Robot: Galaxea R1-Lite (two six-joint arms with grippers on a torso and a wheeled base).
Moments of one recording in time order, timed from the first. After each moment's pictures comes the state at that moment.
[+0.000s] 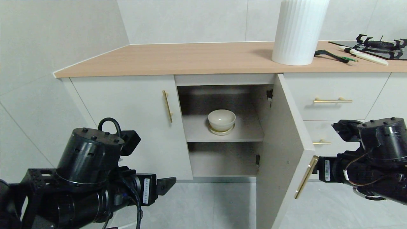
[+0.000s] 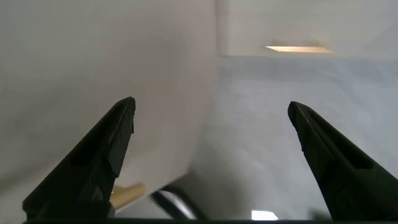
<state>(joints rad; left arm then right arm) -0.63 1.46 -0.68 -0.07 0.26 -0.42 0.47 1.50 -0.62 -0.30 -0.25 0.30</state>
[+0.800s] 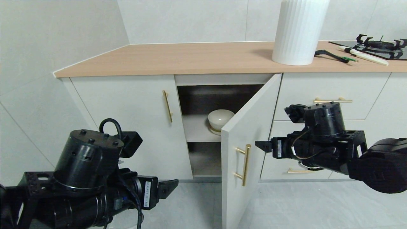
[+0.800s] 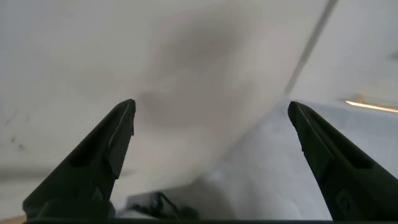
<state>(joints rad) -0.66 1.45 -0.67 -0.07 0.25 -0.41 0.54 1.79 -0.88 -0.45 -0.13 0.29</state>
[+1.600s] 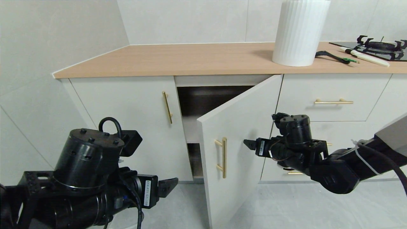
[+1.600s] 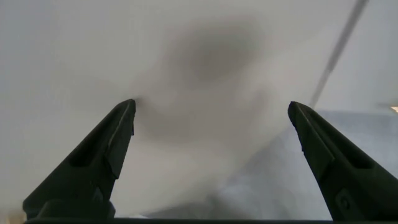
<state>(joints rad) -0.66 1.45 -0.68 -0.06 0.27 -0.41 0.54 2.02 -0.93 -0.69 -0.18 0.44</state>
